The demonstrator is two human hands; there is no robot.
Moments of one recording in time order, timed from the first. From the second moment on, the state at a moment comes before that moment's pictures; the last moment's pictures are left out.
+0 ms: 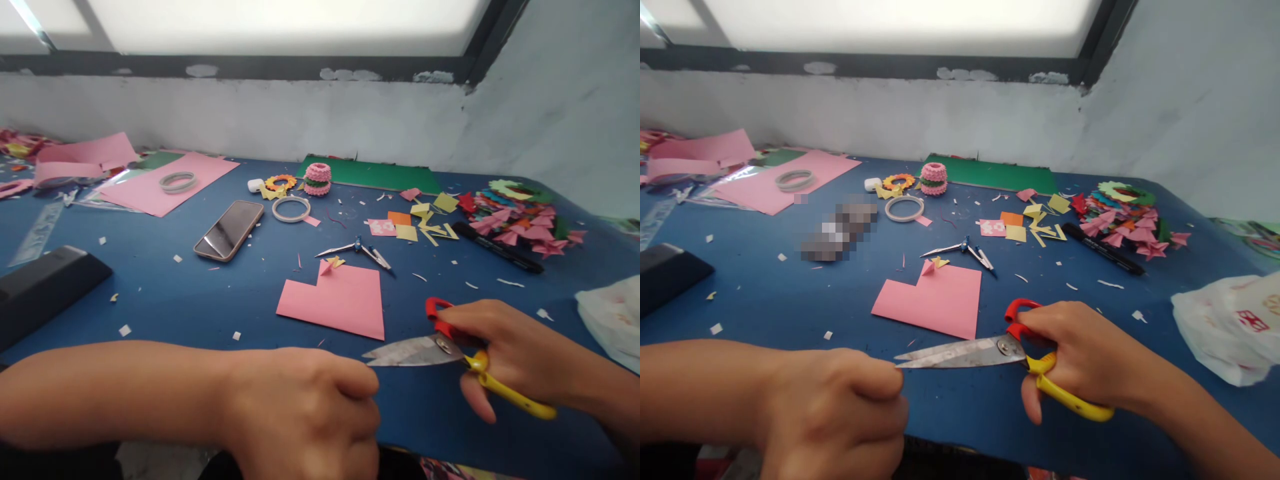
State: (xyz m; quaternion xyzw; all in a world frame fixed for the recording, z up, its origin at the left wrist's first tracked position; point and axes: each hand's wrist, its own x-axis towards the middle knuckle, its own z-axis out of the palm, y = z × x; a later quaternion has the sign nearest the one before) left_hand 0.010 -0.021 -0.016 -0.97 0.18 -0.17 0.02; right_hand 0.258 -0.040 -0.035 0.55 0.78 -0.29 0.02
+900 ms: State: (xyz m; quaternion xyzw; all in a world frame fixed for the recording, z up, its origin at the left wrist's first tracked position) left_hand 0.011 -0.021 -0.024 -0.96 0.14 -0.23 -0.01; right_hand 0.268 -0.042 -0.047 0.51 0.81 -0.29 -0.08
